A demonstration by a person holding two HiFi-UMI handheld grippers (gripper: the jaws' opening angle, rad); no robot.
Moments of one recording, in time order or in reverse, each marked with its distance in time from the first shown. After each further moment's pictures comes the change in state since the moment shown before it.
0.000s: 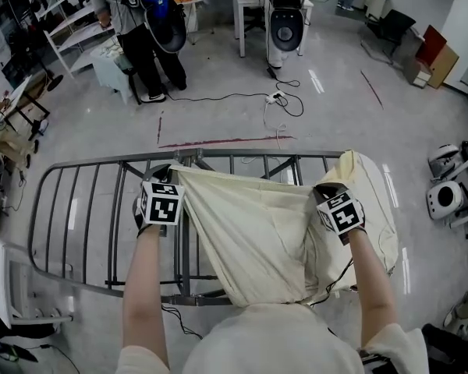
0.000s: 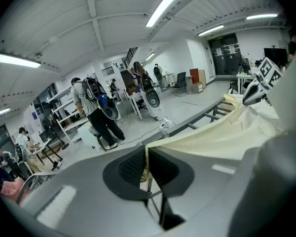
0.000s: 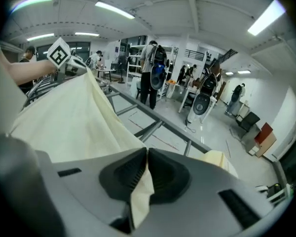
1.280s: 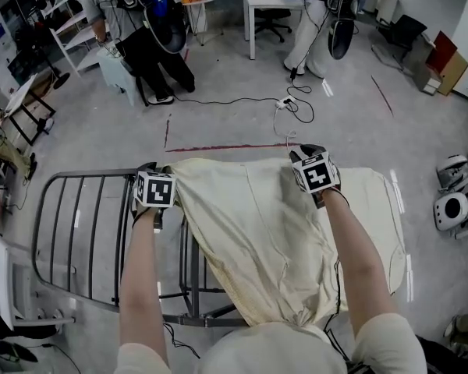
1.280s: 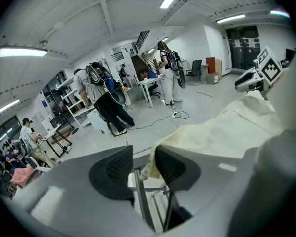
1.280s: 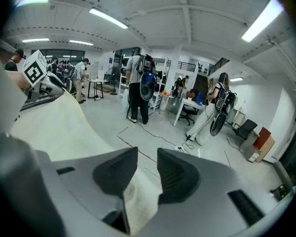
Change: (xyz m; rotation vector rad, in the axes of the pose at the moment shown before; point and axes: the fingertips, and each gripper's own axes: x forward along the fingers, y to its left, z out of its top) left arm 0.070 0.089 -0.021 -0.084 0.163 0.091; right arm 0.123 -0.043 0.152 0.041 -0.146 -0.082
